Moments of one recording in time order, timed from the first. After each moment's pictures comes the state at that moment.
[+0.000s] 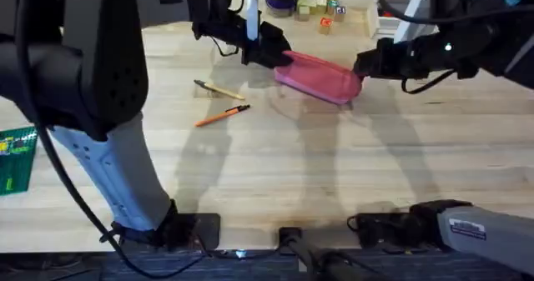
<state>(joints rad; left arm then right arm) -0.22 2.04 1.41 -0.53 1.00 1.18 0.10 1.36 0.96 -0.61 -0.16 0.15</state>
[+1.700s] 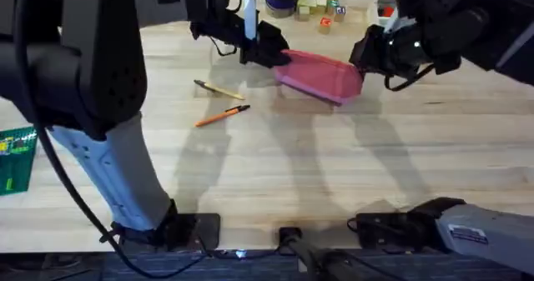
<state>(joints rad) -0.21 2.04 1.41 -0.54 1.00 1.18 0.33 1.36 1.07 -0.75 0.20 0.60</state>
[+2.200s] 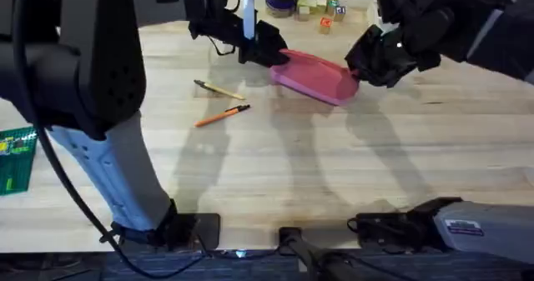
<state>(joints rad) -0.20 2.04 1.41 -0.53 1.00 1.18 0.32 1.46 1.08 -0.74 0.20 1.01</state>
